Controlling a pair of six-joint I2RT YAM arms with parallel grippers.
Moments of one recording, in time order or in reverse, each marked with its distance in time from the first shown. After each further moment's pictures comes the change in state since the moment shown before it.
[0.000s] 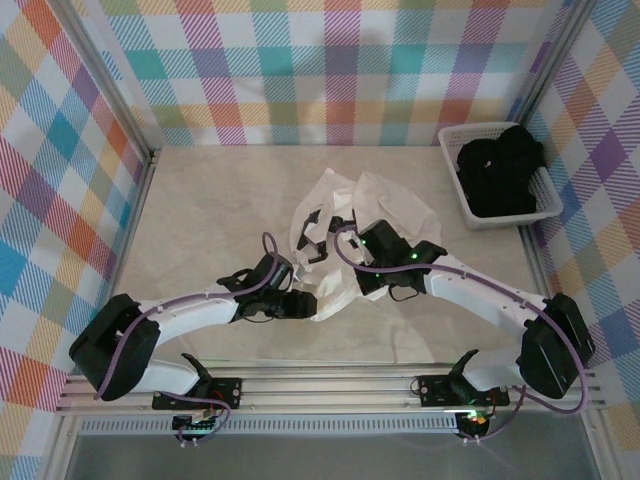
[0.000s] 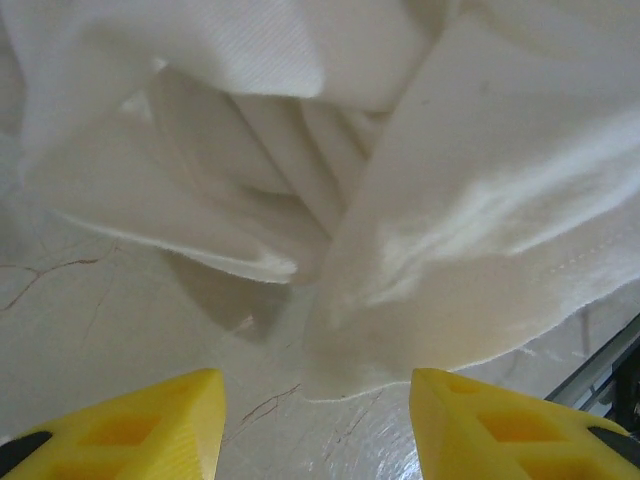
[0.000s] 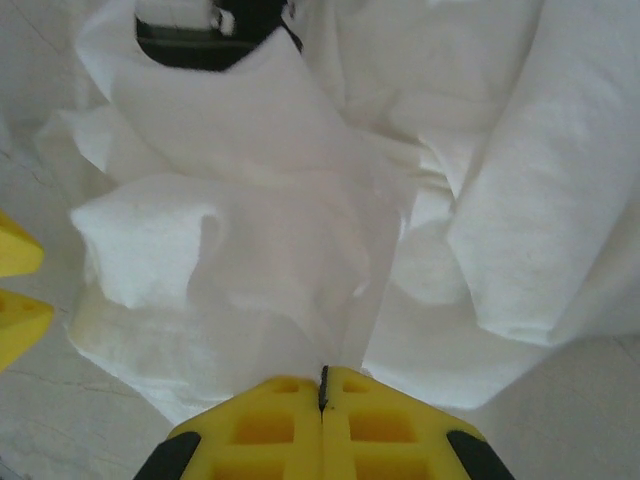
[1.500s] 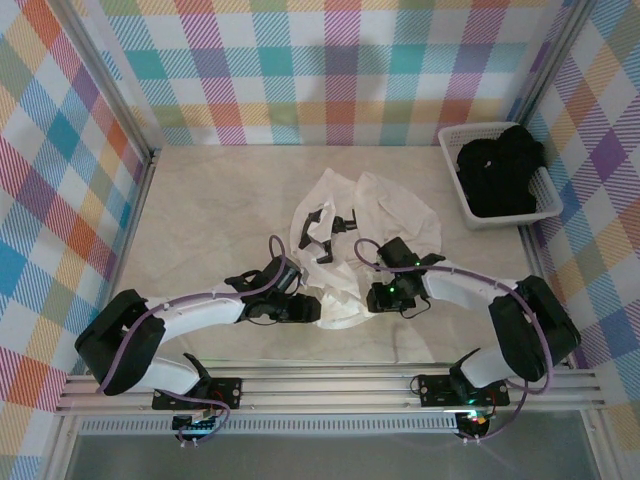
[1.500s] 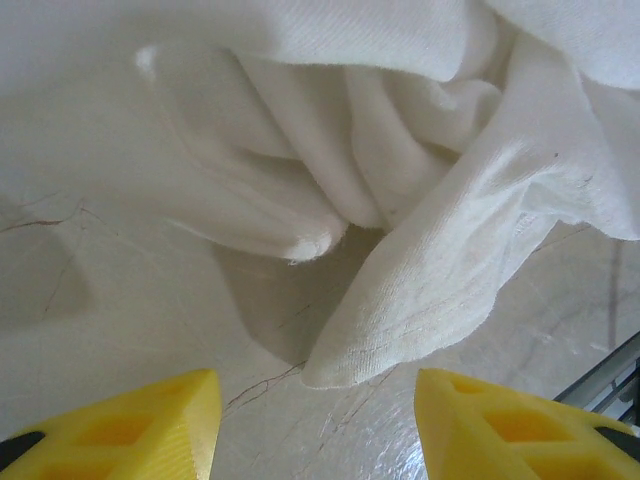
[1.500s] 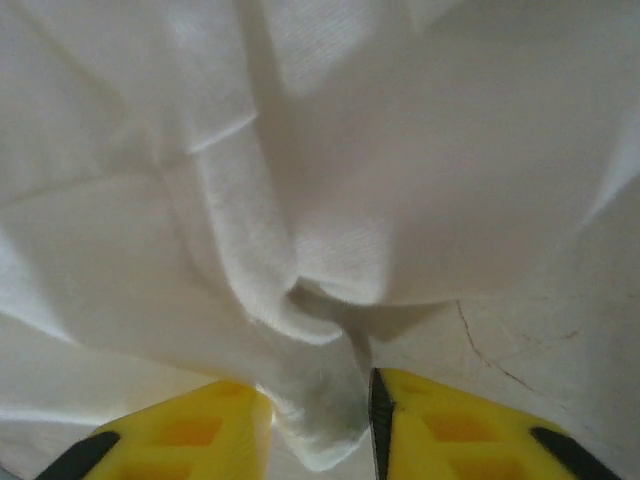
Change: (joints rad) left arm -0.058 0.040 0.040 -0.056 -0.037 -0.032; right arm -0.179 0.115 -0.246 0.125 -0.277 0.181
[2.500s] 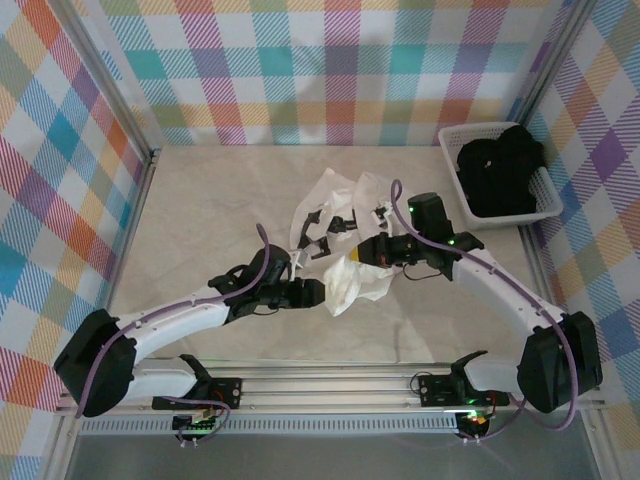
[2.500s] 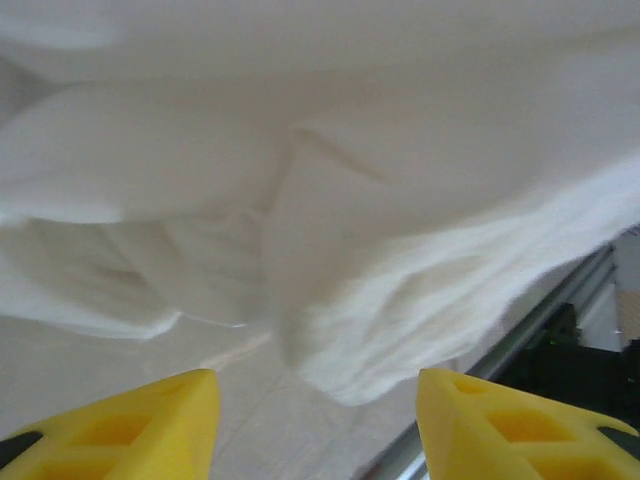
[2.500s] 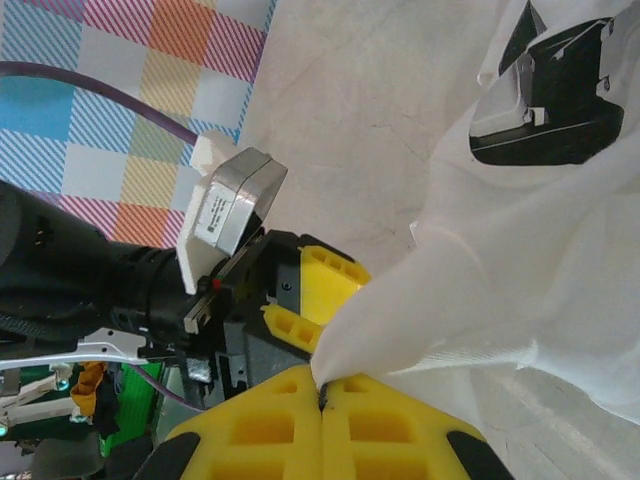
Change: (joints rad) left arm 0.013 -0.139 0.014 0.124 0.045 -0.063; right arm -0.160 -0.180 0.196 0.166 -0.599 0.080
